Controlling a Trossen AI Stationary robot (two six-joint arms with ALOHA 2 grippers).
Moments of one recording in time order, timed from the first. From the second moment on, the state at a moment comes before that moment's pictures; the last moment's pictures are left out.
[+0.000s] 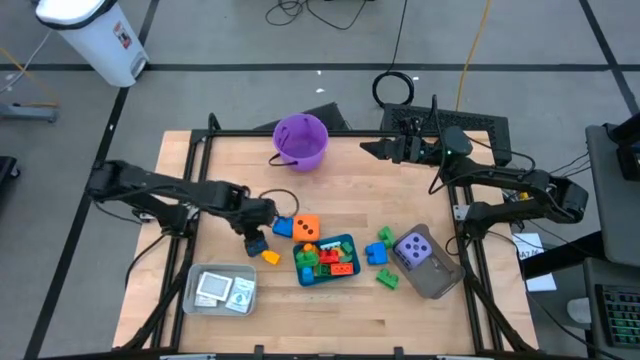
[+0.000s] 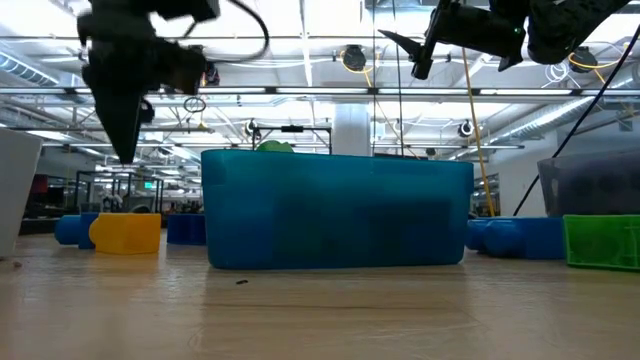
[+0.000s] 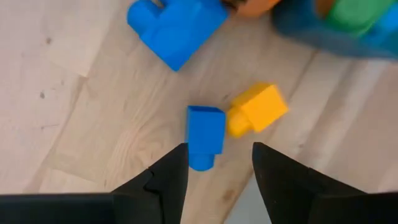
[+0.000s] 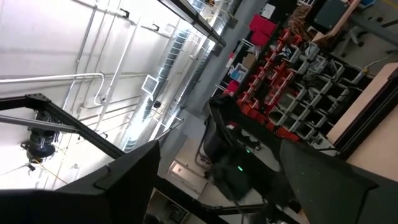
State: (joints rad) left arm -0.08 1.32 0.94 -0.93 0.12 -0.59; right arm -0.53 1.15 0.63 0.91 -0.53 1.24
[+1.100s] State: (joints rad) left arm -0.11 1.54 0.87 -0.89 0.13 -0.40; right arm -0.53 1.15 0.63 0.80 -0.52 1.16
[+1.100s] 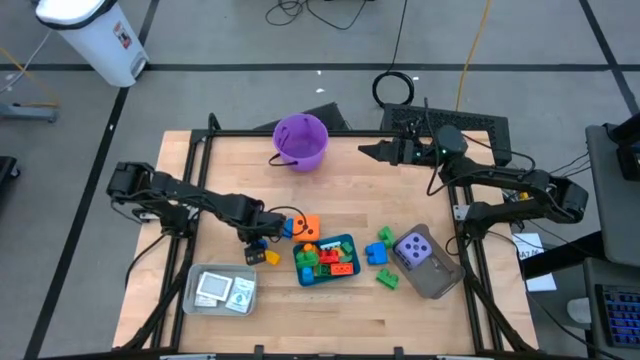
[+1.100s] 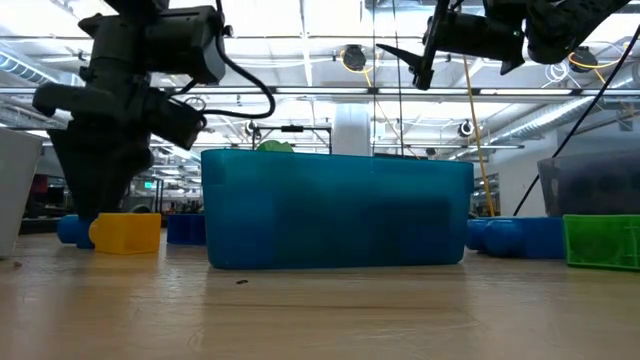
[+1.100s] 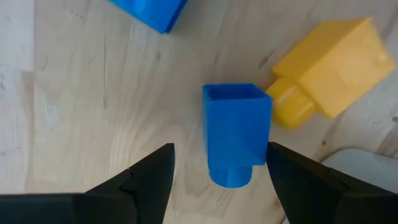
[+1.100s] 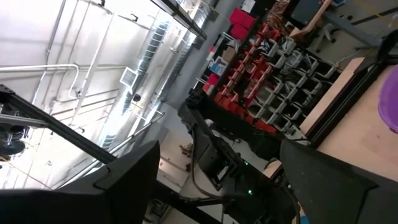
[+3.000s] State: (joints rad) left arm 0.21 1.31 0.85 0.36 0.80 -1.17; right arm -0.07 1.28 1.07 0.15 -0.53 -0.06
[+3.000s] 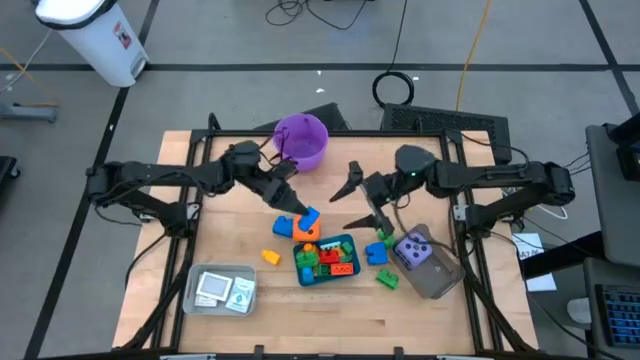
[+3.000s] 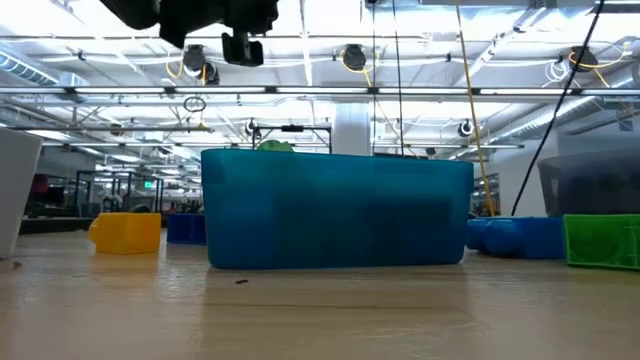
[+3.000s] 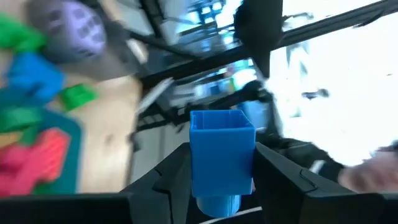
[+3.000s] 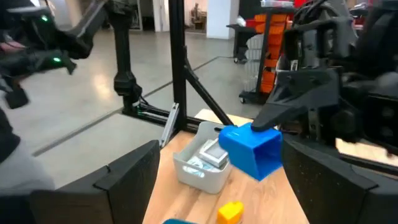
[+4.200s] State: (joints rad) left arm 0.21 1.47 0.98 0.60 0.85 -1.30; right arm -0.01 1.37 1.09 0.24 -0.48 -0.02
